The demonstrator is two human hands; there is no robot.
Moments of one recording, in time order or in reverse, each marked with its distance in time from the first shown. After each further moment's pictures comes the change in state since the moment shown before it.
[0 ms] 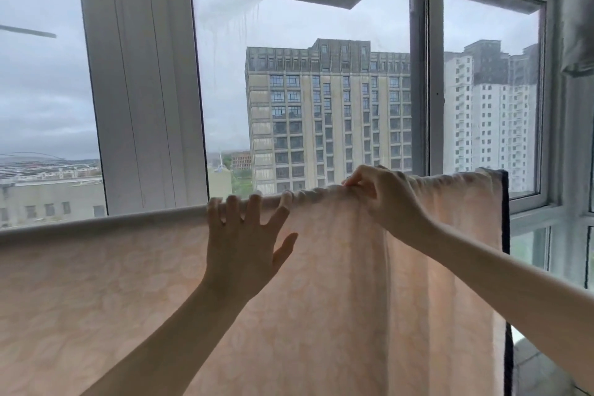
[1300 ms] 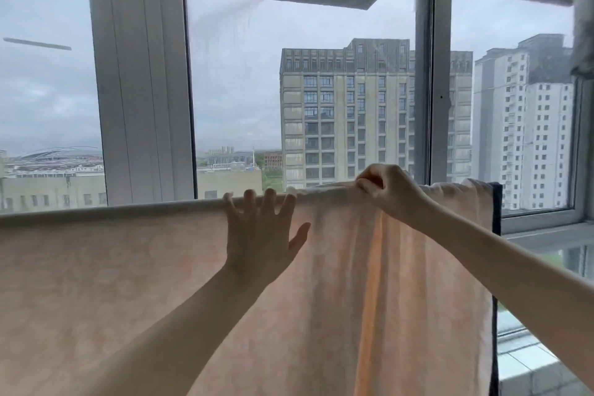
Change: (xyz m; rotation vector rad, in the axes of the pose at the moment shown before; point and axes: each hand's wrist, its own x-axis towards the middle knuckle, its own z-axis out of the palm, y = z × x) left_hand 0.050 0.105 -0.022 -0.015 -0.131 -0.094; right_hand 0.013 0.098 -0.051 0.187 -0.158 0.109
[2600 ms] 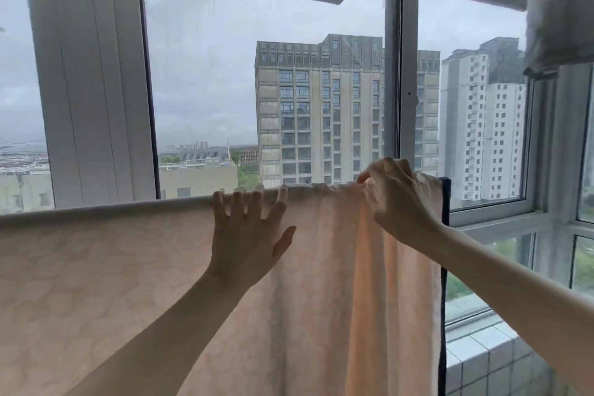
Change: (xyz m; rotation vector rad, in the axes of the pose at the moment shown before) left_hand 0.007 0.027 0.022 -0.022 0.076 0.092; right_hand -0.036 0.035 -0.025 -0.410 0.181 -0.089
